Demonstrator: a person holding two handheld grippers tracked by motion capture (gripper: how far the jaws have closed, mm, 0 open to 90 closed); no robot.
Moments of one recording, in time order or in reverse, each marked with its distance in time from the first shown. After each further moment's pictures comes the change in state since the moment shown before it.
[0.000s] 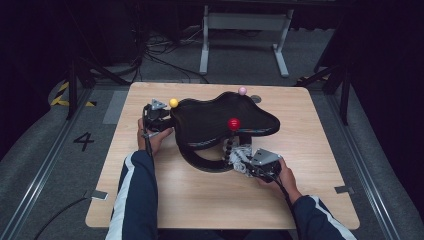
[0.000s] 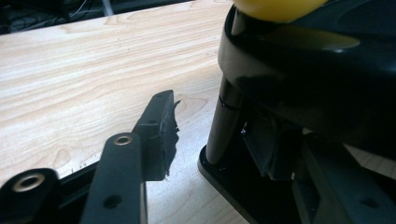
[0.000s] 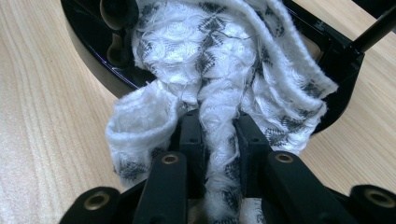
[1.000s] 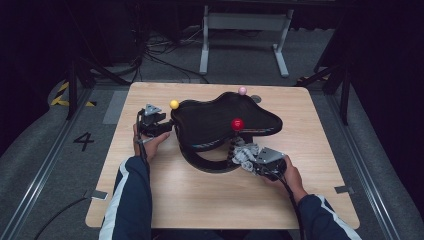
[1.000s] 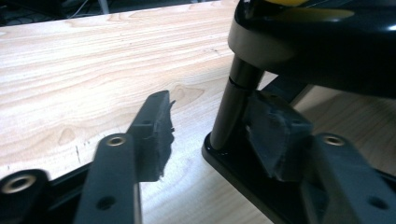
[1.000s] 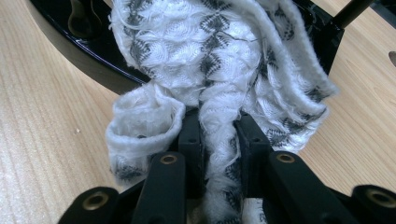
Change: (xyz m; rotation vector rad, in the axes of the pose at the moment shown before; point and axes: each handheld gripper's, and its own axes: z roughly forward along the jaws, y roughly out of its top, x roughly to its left) left arm 0.002 -0.011 -0.014 -0.028 -0.008 -0.026; right arm -0.013 -0.010 -0.005 0.065 -0.034 -0.011
